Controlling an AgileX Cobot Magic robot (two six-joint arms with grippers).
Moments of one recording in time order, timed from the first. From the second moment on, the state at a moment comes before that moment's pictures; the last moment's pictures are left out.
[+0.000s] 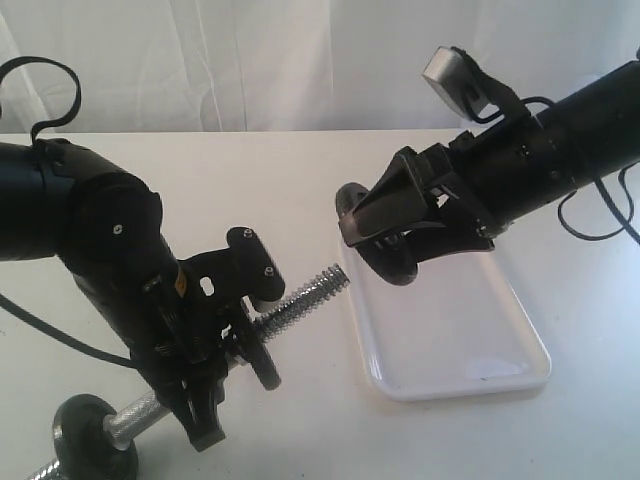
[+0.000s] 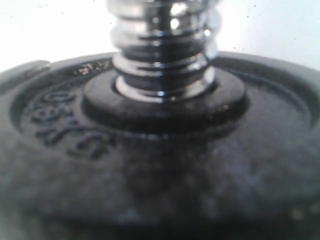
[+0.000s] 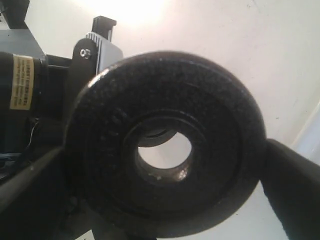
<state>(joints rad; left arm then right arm) -0.79 1.58 -0.97 -0.05 0.79 0.41 0.15 1.59 -1.10 1.02 1.22 -0.81</state>
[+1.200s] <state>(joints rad) -0.79 1.58 -0.97 -0.06 0.79 0.41 0.18 1.77 -1.08 1.13 1.19 -0.84</state>
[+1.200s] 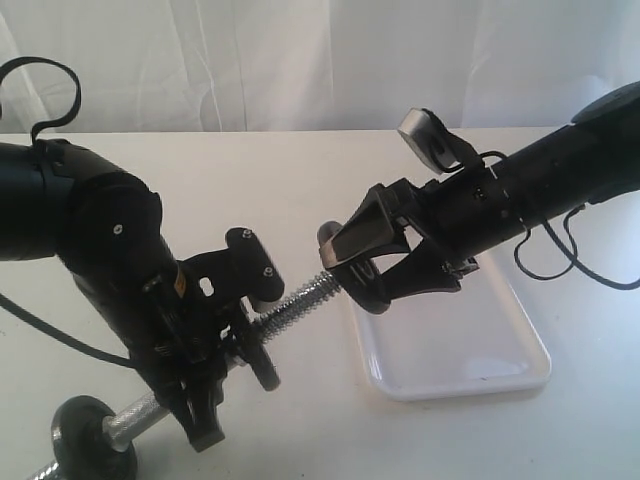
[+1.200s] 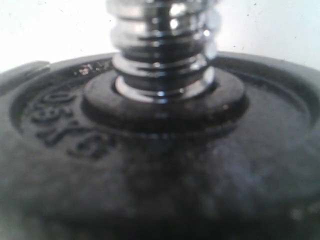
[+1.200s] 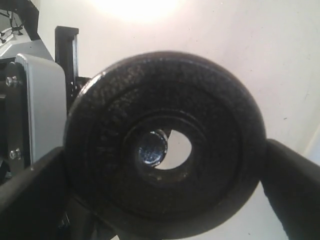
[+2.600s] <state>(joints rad) -0.78 1.56 -0.96 -0.16 0.79 0.22 0.25 1.79 -1.01 1.43 1.07 -1.06</state>
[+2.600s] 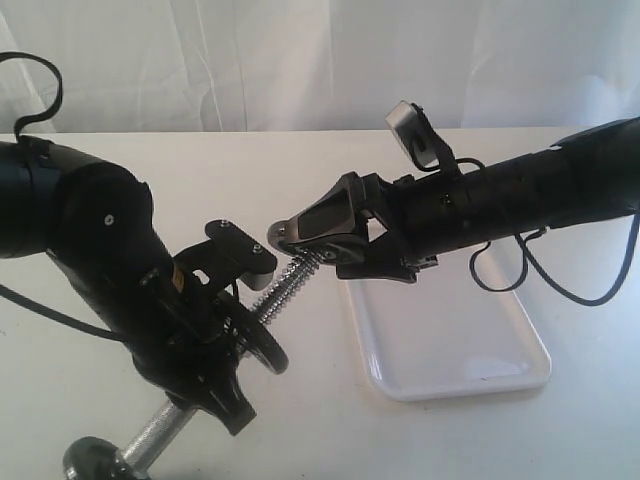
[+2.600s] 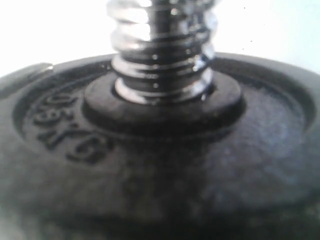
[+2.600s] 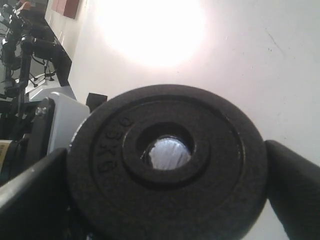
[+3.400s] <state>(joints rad) -0.78 1.56 -0.96 -0.28 0.76 0.20 0.25 1.79 -1.00 1.49 1.05 -1.14</state>
